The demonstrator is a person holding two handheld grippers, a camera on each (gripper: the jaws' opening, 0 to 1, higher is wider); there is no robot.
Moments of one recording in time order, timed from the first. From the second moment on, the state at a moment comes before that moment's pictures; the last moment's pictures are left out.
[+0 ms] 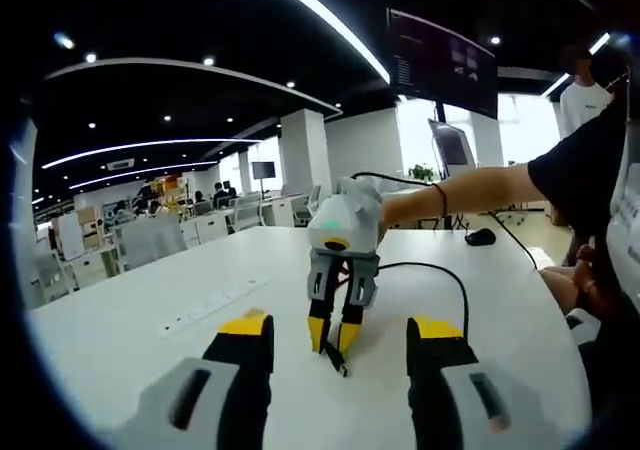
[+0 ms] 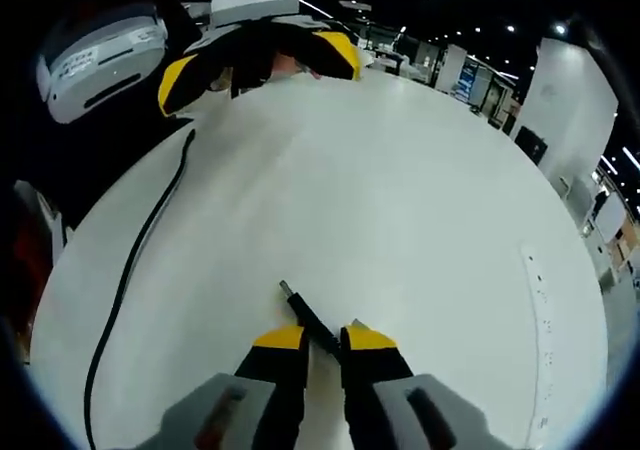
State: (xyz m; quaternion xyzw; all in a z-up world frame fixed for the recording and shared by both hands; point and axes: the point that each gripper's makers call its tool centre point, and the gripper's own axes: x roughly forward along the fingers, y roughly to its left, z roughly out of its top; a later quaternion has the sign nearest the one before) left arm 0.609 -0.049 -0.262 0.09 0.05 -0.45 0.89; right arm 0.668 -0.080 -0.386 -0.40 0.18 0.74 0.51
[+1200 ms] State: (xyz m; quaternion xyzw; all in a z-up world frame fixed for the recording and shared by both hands) left arm 0.630 -0.045 -0.273 0.16 0.05 -0.43 0.89; right arm 0.676 -0.078 -0.385 -0.40 0.17 0.72 0.55
